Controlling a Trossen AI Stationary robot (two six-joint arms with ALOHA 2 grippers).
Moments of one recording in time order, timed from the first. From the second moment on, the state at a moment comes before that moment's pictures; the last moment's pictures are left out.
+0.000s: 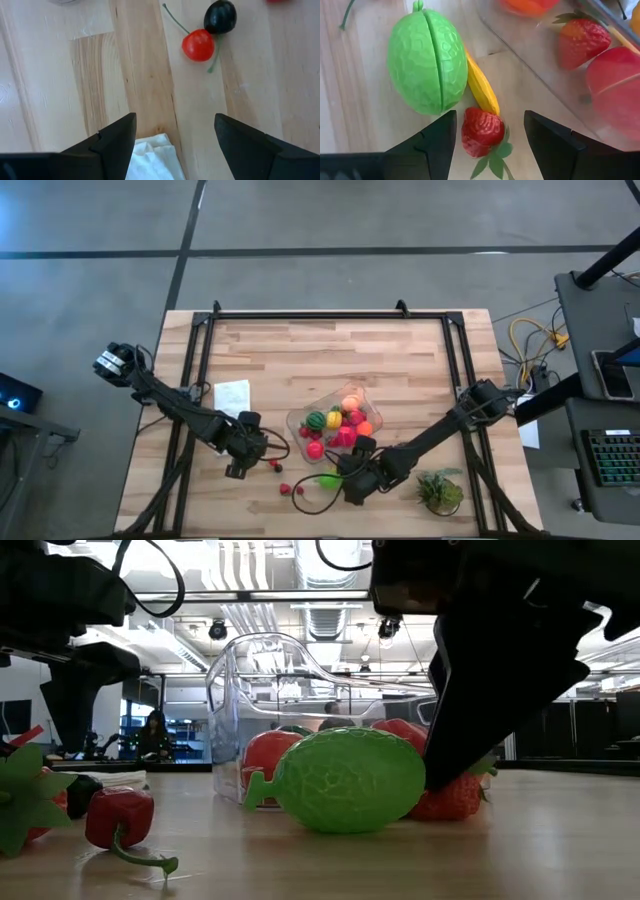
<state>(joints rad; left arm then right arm) -0.55 1.38 0.78 -0.65 -0.11 -0.36 0.56 2.01 1.32 -0.50 0.34 0.74</state>
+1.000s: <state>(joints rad) -0.54 1.38 0.78 -0.64 -0.12 -0.36 0.58 2.01 1.29 -0.49 0.32 0.82</state>
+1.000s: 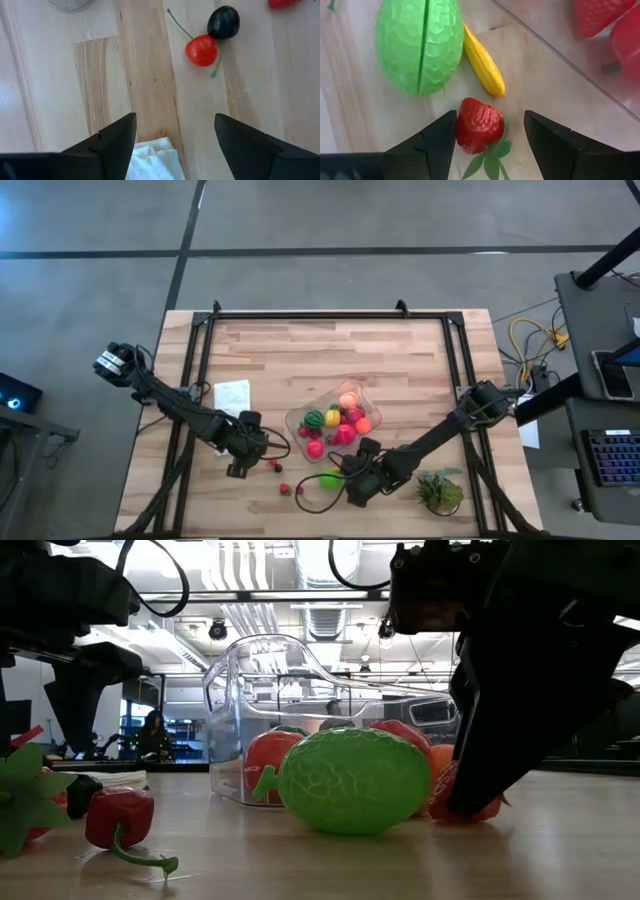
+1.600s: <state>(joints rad) -0.54 1.38 0.78 -0.64 -0.12 -0.36 0.58 2.01 1.29 -0.49 0.32 0.92</state>
